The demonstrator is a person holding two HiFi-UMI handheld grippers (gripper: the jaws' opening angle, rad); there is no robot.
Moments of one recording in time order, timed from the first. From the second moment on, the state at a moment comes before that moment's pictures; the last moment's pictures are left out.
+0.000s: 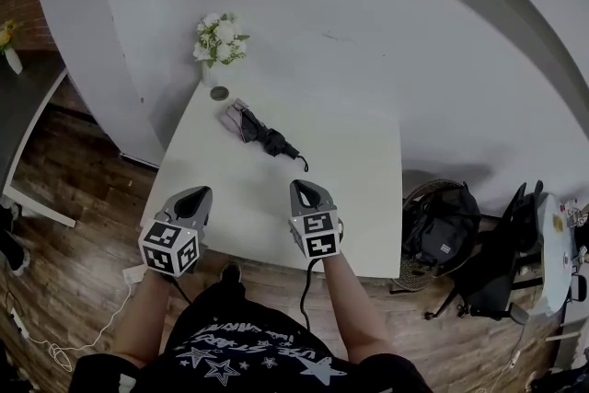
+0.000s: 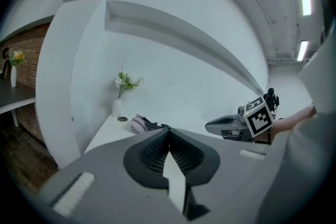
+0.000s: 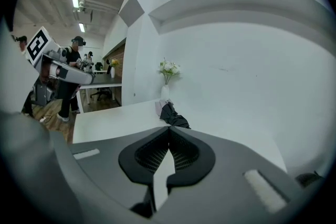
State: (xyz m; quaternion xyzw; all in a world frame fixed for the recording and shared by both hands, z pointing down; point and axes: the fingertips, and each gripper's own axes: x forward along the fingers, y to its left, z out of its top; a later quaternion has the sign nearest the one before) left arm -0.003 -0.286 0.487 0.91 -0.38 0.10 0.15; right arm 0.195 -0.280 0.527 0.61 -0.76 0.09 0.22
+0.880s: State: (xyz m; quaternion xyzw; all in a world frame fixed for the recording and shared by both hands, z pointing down) left arm 0.006 -0.146 0.493 0.91 -0.37 0.09 0.15; right arm 0.171 -0.109 0.493 0.62 -0.76 0.10 0.17
